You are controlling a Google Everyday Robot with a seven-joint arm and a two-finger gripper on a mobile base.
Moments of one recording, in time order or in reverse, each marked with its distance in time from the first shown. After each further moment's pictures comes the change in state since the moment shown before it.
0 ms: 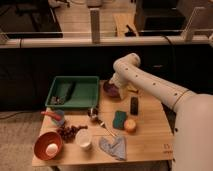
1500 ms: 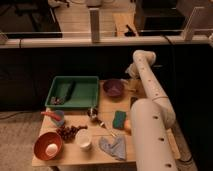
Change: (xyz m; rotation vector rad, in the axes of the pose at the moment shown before) arm 0.147 -0.034 0.082 0.028 -0.070 0.397
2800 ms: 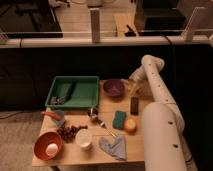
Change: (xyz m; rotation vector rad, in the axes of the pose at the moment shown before) arm 0.015 0.043 0.007 -0.026 -0.169 0.278
